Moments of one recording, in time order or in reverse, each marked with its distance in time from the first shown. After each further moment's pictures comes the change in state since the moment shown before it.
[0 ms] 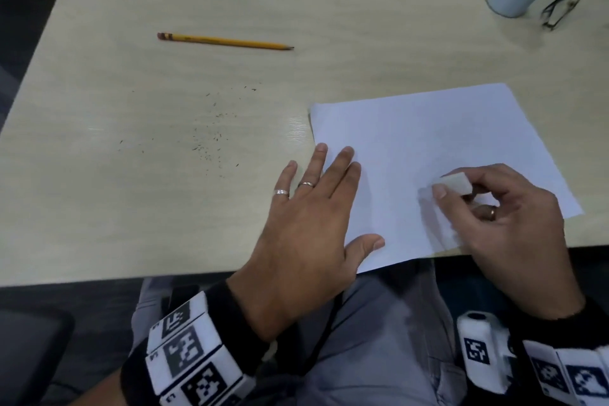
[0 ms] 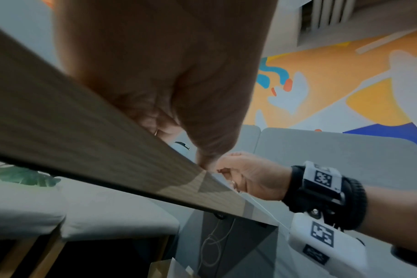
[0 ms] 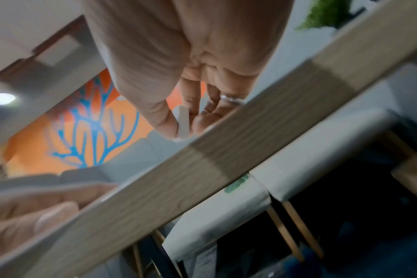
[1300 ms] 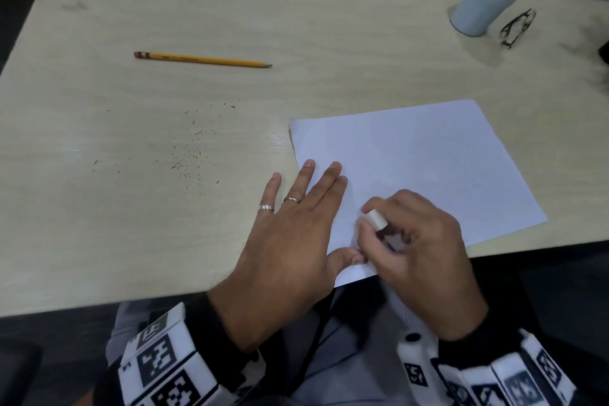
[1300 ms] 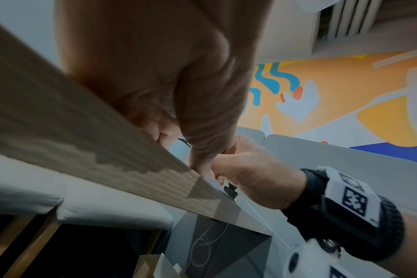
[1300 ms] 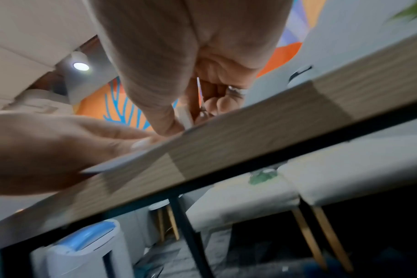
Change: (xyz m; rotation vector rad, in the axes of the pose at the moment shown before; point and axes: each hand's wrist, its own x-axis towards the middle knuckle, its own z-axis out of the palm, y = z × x) left_hand 0.007 0.003 -0.008 -0.040 -0.080 -0.005; right_hand -0.016 -0.013 0.044 -0.267 -0.108 -0.260
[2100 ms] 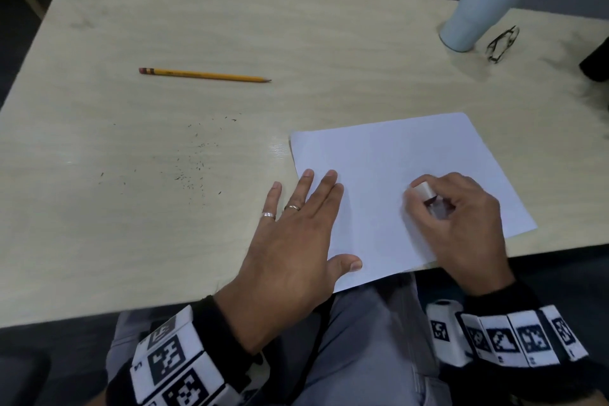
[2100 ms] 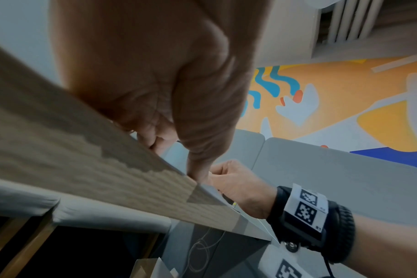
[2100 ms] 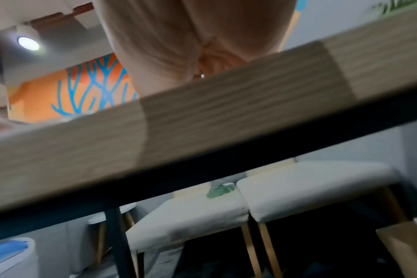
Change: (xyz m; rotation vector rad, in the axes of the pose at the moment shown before) left_hand 0.002 0.005 -0.010 0.006 -0.038 -0.014; right_hand 0.026 0.053 -0.030 -0.102 0.161 0.150
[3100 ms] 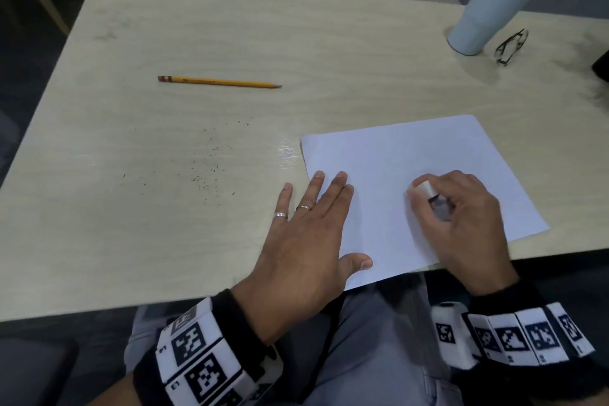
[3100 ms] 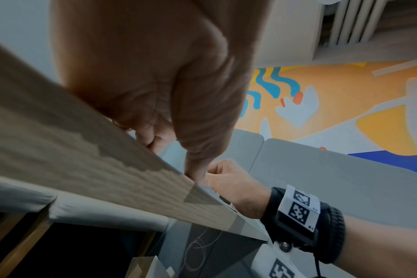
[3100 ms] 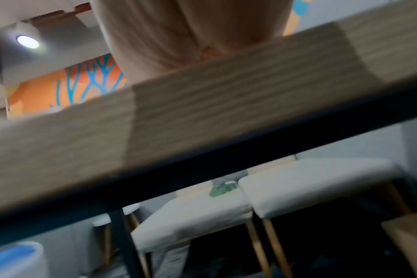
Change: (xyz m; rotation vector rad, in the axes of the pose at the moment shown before) left_hand 0.000 0.000 0.002 -0.021 0.011 0.006; right_hand 0.000 -0.006 0.006 -0.045 0.012 -0.097
